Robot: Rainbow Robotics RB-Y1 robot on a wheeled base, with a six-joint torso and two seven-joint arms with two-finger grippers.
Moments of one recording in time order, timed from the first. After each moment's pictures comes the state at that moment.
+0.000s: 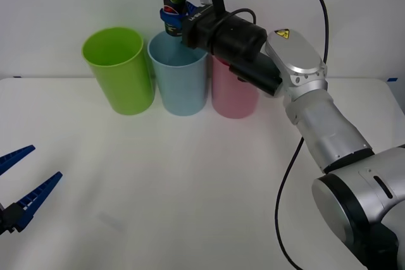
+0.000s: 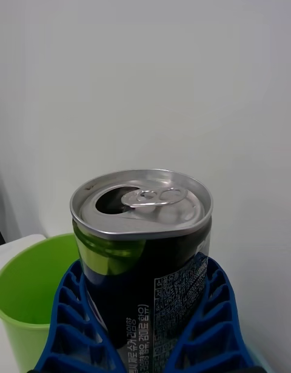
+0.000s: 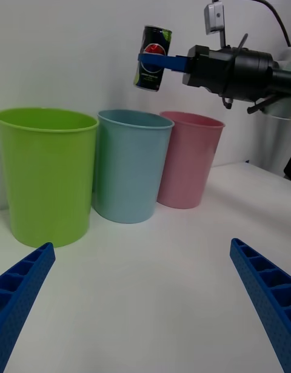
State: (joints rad) right arm -0.98 -0.11 0.10 -0.87 1.31 -0.56 0.00; left arm 0.35 0.40 0.52 -1.66 -0.96 -1.22 0.00
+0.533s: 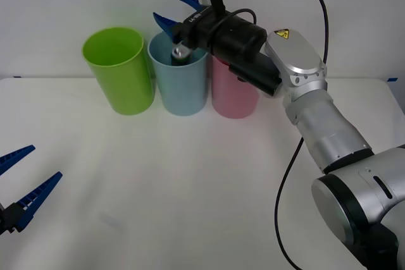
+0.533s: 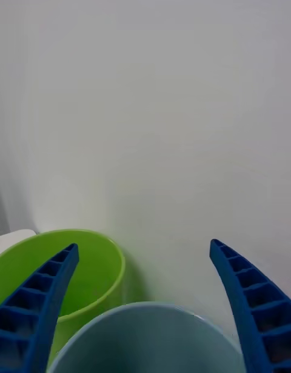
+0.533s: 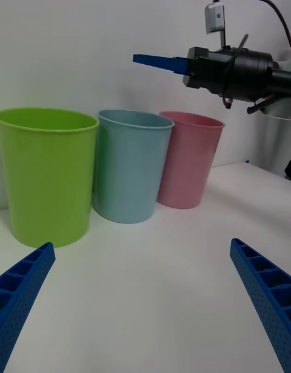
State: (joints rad) right arm -0.98 -0.11 0.09 -0.87 1.31 -0.55 0.06; left arm 0.35 0.40 0.52 -1.66 -0.96 -1.22 0.00
